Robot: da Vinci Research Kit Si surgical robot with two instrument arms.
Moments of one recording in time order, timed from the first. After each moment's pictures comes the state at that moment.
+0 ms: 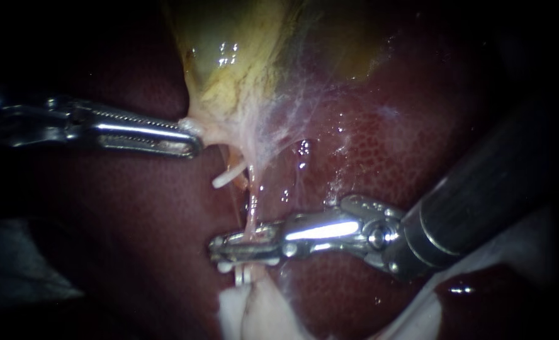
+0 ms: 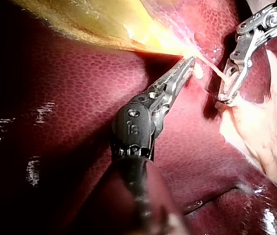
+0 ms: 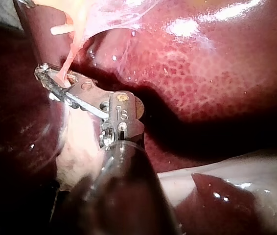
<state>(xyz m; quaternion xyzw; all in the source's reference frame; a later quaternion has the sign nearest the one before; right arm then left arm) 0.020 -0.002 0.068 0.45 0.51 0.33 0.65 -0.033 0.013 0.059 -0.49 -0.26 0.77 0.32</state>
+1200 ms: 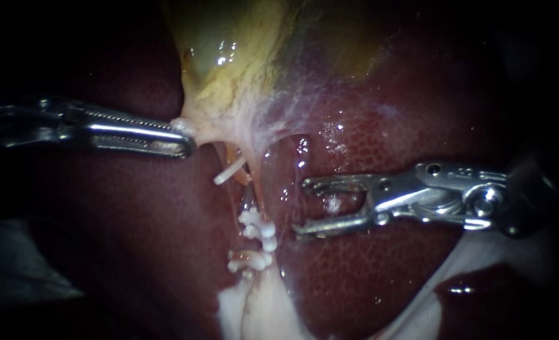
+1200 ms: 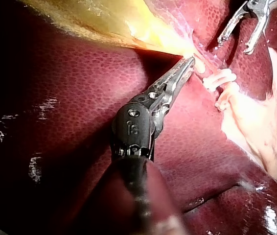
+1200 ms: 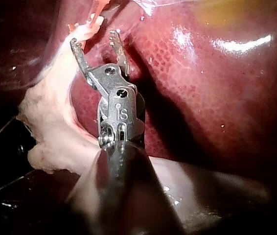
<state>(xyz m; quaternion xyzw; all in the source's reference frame) 0.010 0.002 0.061 0.27 0.52 0.20 0.79 -0.032 0.013 0.059 -0.49 -0.26 0.77 0.32</state>
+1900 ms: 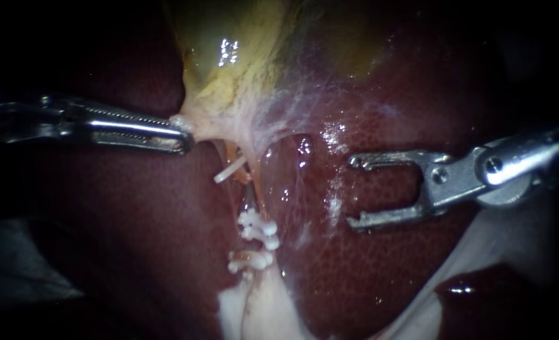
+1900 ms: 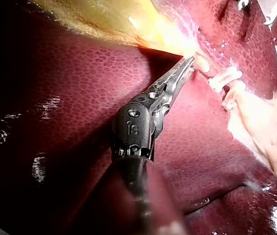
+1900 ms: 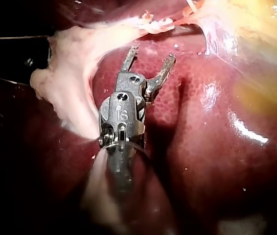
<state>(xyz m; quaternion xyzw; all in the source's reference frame) 0.004 0.004 0.055 0.14 0.49 0.02 0.86 -0.031 0.013 0.061 -0.49 -0.26 0.77 0.31</state>
